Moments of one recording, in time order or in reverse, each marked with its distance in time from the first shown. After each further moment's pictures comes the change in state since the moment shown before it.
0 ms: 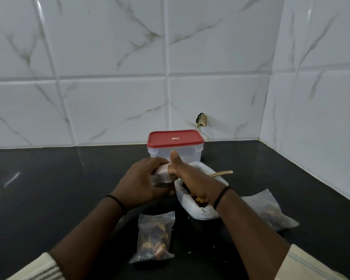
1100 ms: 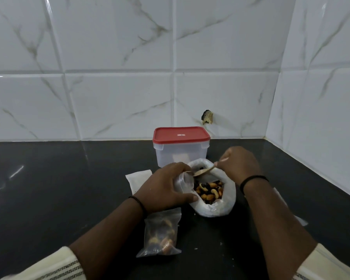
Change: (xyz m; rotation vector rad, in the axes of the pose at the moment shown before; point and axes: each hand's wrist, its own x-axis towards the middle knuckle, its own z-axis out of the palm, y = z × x) left_hand -0.003 0.023 0.026 -0.112 -0.163 -0.082; right_hand 0.003 0.034 -0.077 -0.704 0.643 0.305
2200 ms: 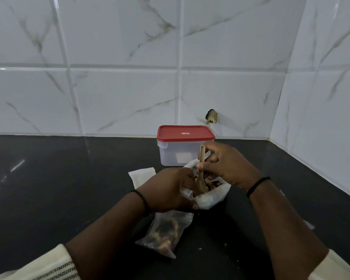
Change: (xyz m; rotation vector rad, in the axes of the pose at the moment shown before) left_hand 0.000 0.012 -0.013 0.120 -0.216 0.136; right_hand -0.022 -0.029 -0.008 0.455 -0.361 -0.402
